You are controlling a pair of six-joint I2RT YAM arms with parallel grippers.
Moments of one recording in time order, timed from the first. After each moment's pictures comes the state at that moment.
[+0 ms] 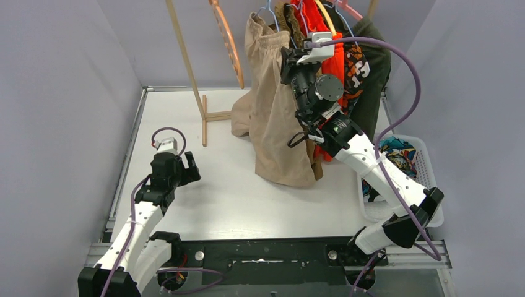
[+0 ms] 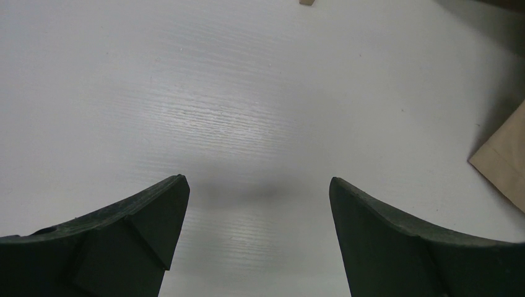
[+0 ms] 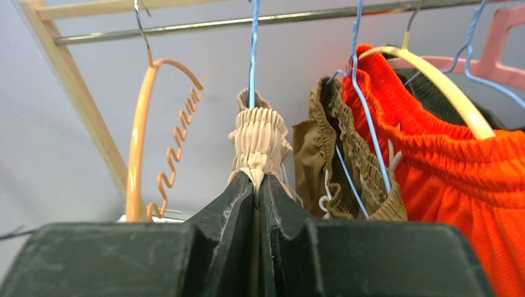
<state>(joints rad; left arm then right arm) -0.14 0.85 0.49 -0.30 -0.13 -0.36 0.77 1.48 1.63 0.19 0.50 -0.05</state>
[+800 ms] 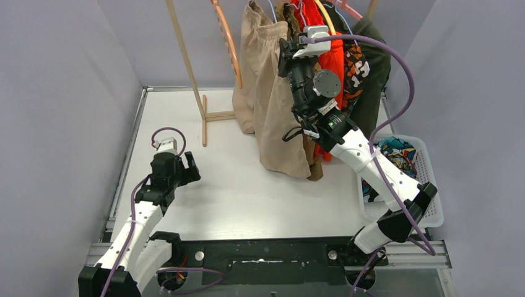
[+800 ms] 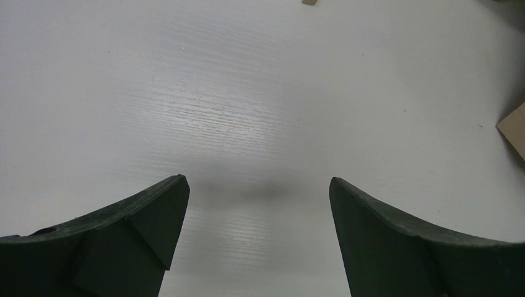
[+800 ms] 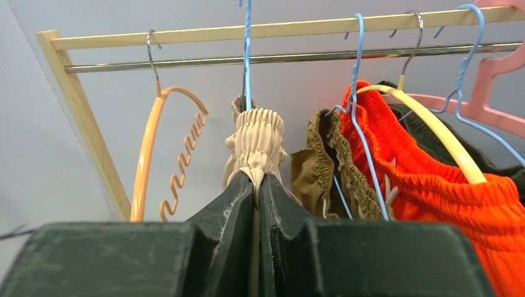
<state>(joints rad) -0.13 0.86 0.49 -0.30 -0.13 -0.36 0.77 1.55 1.74 0.24 0.49 -0.13</state>
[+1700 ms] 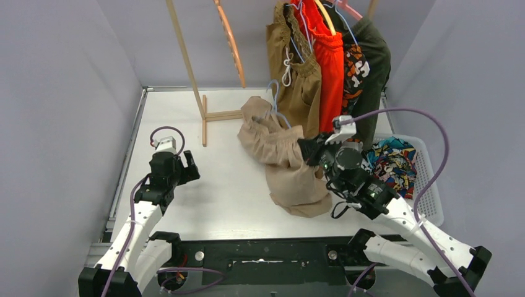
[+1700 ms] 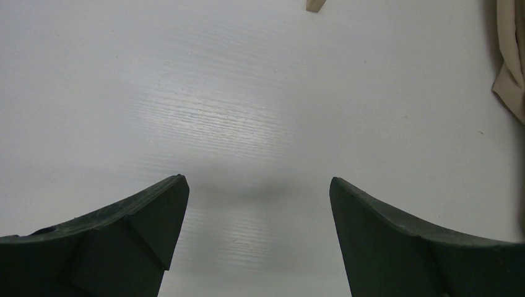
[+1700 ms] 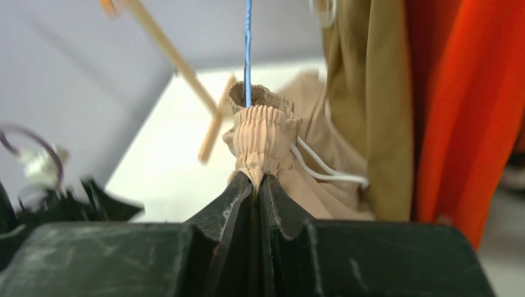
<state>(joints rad) -0.13 0.86 0.50 -0.30 -0.14 -0.36 0.81 0.86 0.91 -0.13 0.41 0.43</state>
